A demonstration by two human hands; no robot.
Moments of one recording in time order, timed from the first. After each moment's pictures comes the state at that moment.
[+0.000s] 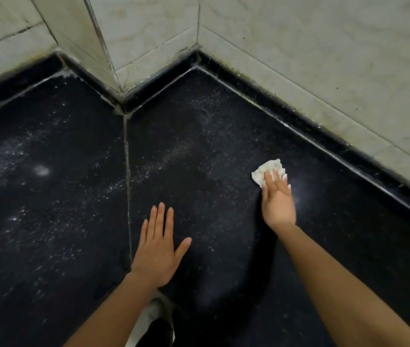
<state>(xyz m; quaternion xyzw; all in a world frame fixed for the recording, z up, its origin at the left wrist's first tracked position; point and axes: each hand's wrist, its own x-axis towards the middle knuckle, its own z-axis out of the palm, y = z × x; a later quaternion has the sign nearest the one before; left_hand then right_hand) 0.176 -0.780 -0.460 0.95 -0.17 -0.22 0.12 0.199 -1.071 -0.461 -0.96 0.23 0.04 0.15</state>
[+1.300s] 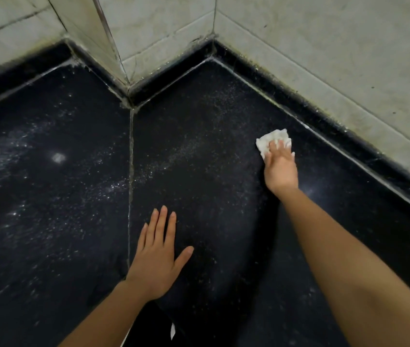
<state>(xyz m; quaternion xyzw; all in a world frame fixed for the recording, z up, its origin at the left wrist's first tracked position) 0.178 -0.781 -0.464 0.96 -0.16 -0.18 0.11 0.300 -1.086 -0.463 -0.98 0.18 0.01 0.12</state>
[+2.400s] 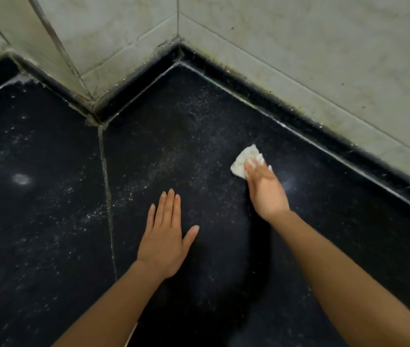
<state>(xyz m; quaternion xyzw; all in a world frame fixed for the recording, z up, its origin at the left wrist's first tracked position) 0.248 -0.822 -0.463 0.95 -0.23 -0.17 0.08 0.262 -1.076 -0.466 -0.99 0.09 0.02 0.07</state>
